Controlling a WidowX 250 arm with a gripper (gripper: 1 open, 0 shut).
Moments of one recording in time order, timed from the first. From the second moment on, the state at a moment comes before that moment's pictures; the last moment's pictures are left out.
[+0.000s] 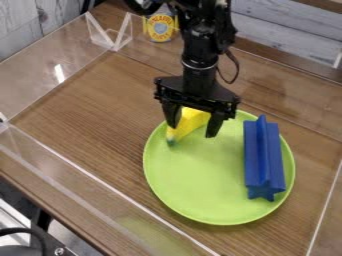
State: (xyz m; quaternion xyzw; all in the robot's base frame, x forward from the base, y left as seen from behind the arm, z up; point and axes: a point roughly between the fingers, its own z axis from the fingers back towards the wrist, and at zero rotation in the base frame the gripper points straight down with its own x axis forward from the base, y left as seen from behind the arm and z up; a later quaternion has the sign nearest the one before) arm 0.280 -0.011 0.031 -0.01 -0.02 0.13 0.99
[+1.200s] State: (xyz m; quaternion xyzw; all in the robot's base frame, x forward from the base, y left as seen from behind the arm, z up) arm 0.262 -0.010 0.019 0.00 0.03 0.10 0.99
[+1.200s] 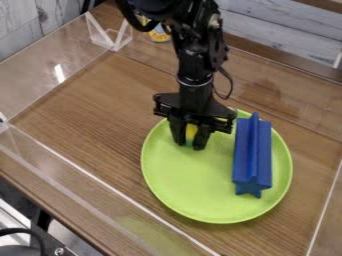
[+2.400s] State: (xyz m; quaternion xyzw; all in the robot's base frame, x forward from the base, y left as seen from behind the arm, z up) arm 0.253 -0.012 0.022 0.00 0.05 0.08 1.00
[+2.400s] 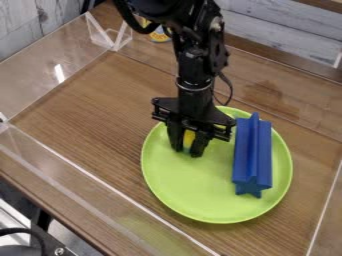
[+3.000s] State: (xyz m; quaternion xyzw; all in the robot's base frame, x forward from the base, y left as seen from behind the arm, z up) arm 0.243 -0.012 0.025 0.01 0.08 0.06 0.99
